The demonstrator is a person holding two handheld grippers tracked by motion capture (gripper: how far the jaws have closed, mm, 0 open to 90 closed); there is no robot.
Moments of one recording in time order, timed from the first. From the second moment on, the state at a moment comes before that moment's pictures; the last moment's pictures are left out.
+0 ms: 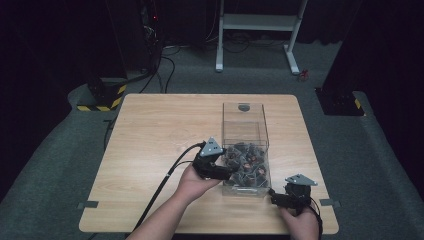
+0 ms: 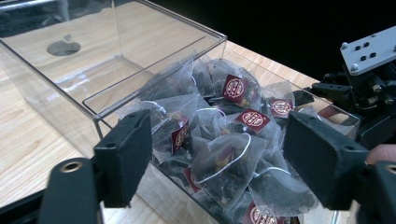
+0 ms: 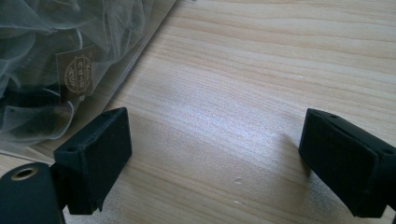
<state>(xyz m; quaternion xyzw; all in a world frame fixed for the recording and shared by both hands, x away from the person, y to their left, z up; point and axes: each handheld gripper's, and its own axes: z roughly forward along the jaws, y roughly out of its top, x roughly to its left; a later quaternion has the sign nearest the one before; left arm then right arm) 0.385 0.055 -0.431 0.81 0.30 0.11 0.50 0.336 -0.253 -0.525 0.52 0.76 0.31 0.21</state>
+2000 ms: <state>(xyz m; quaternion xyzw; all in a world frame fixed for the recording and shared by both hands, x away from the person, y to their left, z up) 0.372 0.061 -0.435 0.79 0.29 0.12 0.53 0.336 -0.253 -0.525 0.52 0.77 0.31 0.21</state>
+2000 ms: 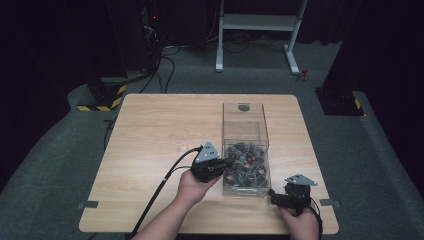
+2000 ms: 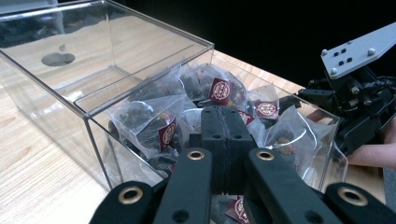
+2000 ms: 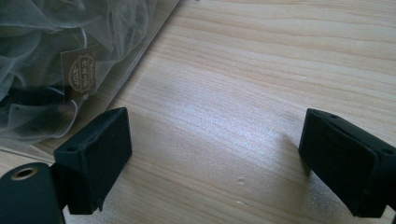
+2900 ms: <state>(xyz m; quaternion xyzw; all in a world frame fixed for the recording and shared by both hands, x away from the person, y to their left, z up) 0.368 0.075 -0.427 0.77 0.29 0.13 0.55 0.336 -0.253 -0.525 0.52 0.77 0.31 0.22</state>
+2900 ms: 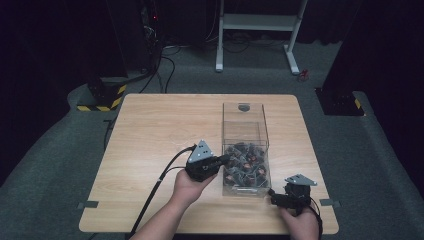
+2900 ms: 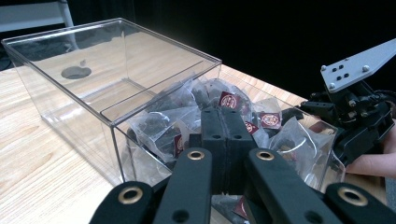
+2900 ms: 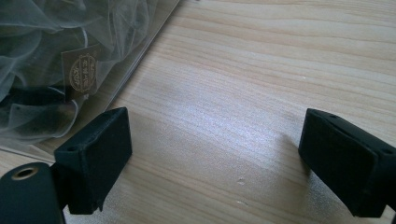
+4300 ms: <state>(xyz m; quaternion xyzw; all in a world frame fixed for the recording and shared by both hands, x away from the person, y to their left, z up) 0.364 0.103 -0.423 0.76 0.30 0.15 0.55 0.336 -0.253 -0.525 0.52 0.77 0.31 0.21</state>
